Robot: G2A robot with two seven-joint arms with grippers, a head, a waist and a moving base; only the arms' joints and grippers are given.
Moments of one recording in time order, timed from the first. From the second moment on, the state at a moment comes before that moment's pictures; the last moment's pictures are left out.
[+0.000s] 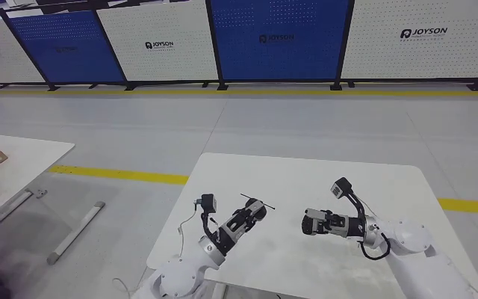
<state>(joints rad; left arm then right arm) 1.70 -1.10 -1.23 -2.01 -0.20 -0.09 -0.13 -1.03 -1.14 1.04 -1.27 0.47 -0.26 1.20</state>
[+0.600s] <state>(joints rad) 1.62 -1.12 -1.13 -1.87 -0.09 0.00 -0.10 -1.03 -1.14 1.04 -1.27 0.47 -0.26 1.20</state>
